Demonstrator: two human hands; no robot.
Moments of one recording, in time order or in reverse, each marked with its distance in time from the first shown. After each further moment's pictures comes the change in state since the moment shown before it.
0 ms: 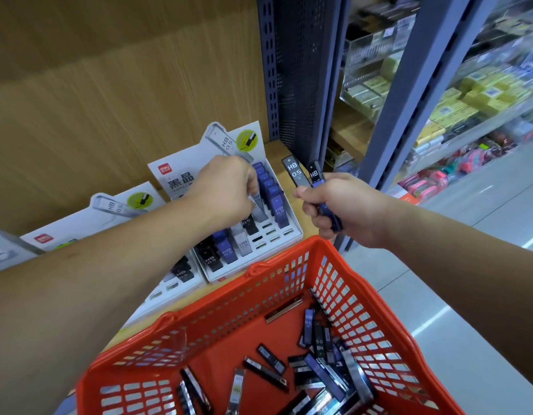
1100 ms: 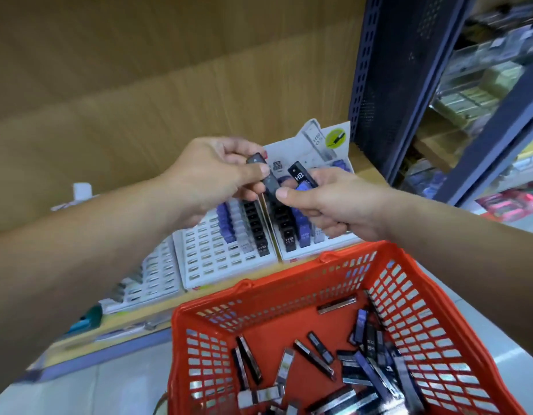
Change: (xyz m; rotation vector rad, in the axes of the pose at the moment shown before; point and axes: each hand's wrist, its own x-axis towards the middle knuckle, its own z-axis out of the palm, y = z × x) left_hand -0.104 -0.056 -0.093 -0.969 0.127 -0.342; right_hand -0.007 -0.040 0.116 -0.244 -0.333 -0.129
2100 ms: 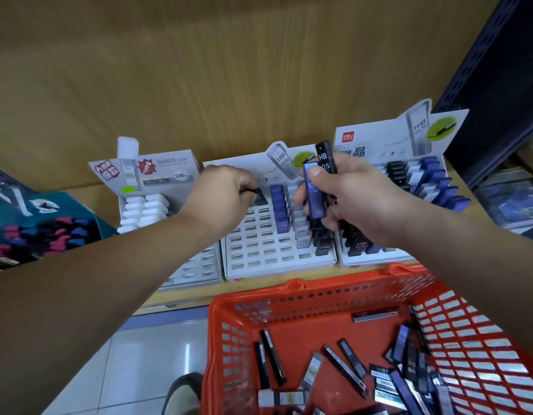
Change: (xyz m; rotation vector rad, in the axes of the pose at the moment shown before) left_hand 0.036 -0.144 -0.087 0.790 0.195 0.184; right_hand 0.086 0.001 0.071 0.046 0.098 -0.105
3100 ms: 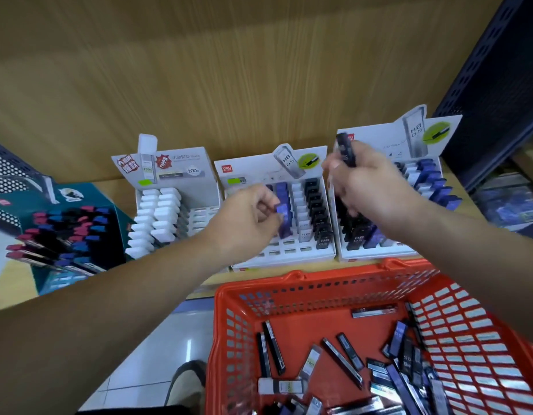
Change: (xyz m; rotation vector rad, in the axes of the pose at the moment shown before) left_hand -0.052 0.039 0.003 -0.530 -0.114 -0.192; right_hand -0.014 -0.009 -0.006 -0.204 0.202 -0.071
